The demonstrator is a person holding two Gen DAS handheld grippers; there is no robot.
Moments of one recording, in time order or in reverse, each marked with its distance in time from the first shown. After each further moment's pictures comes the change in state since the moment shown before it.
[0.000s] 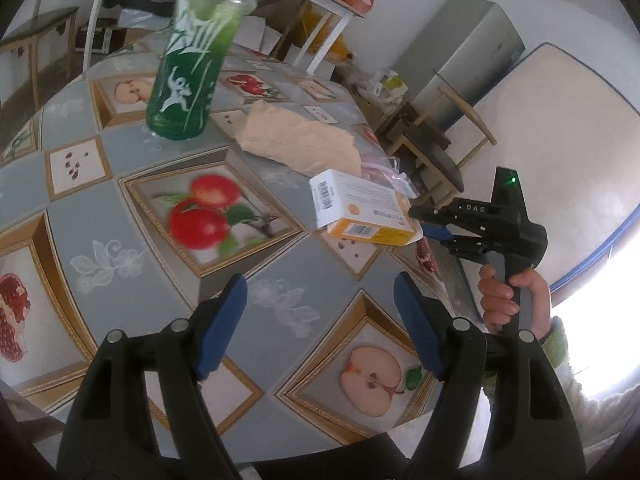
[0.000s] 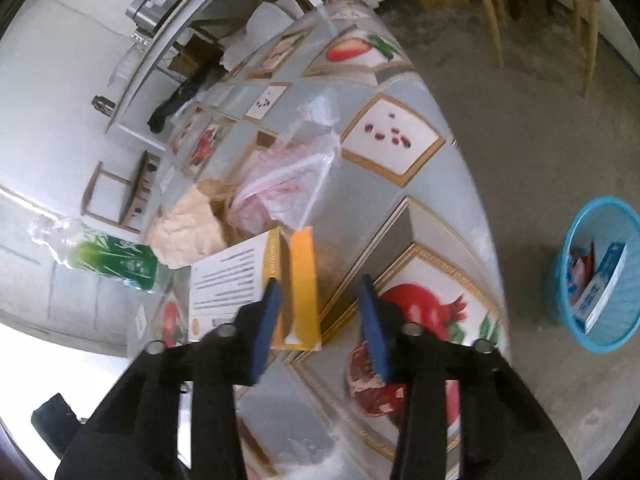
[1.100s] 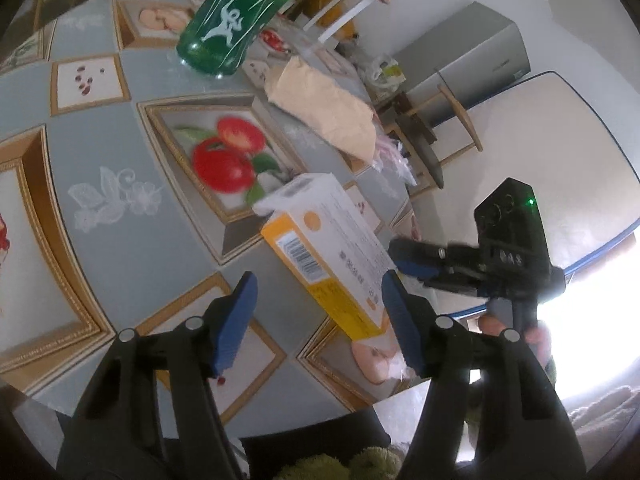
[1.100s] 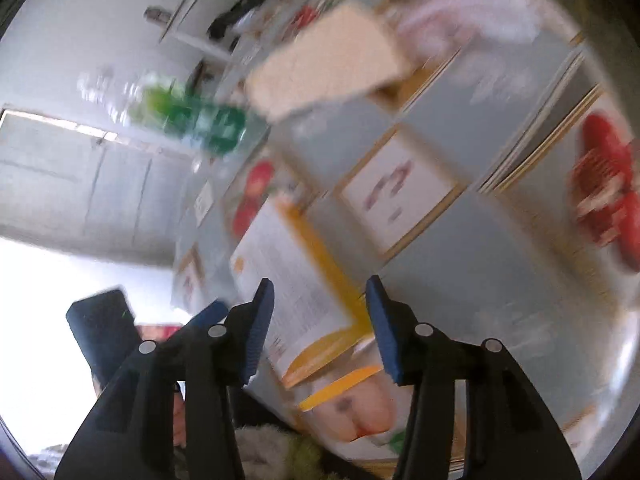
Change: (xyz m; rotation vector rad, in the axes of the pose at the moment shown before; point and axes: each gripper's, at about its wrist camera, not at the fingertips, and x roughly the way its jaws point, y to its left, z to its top) left arm 0.003 0.046 -0.013 -0.160 0.113 -0.132; right arm 0.041 0.089 -0.093 -0.166 0.354 0.198
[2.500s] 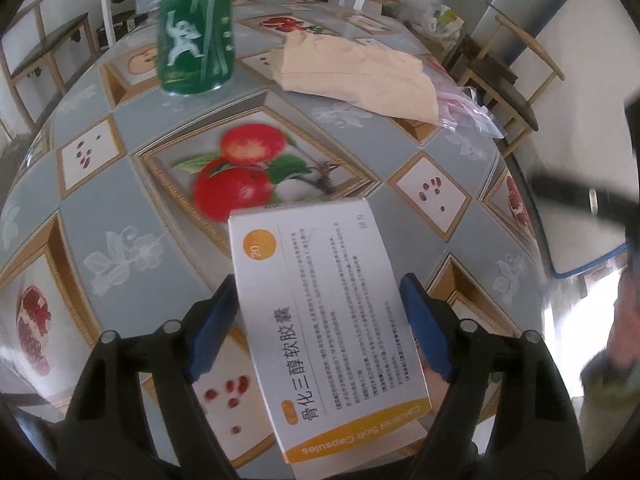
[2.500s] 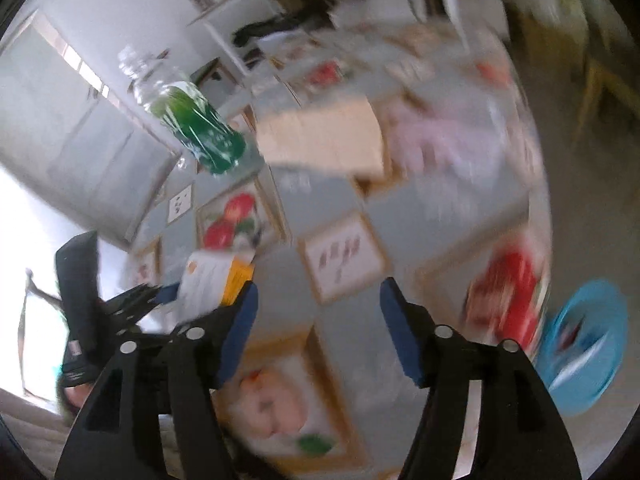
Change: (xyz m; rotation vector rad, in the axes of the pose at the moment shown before) left arm 0.053 -0.040 0.012 0.199 0.086 0.449; right arm -0.069 0.034 0.030 -0.403 -0.224 -0.351
